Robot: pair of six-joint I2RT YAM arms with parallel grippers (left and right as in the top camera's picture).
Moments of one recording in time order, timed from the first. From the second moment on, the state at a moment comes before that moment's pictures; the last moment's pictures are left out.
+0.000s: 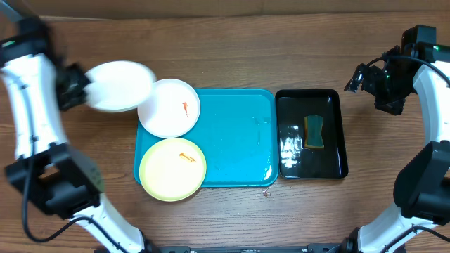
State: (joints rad) left arm 0.44 2.03 2.02 -1.43 0.04 -0.38; right arm -0.24 1.89 1.65 -1.18 -0.26 0.23
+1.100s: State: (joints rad) left arm 0.58 2.00 1.72 -1.45 0.12 -0.34; right arm -0.24 1.89 1.65 -1.18 -0.26 0.23
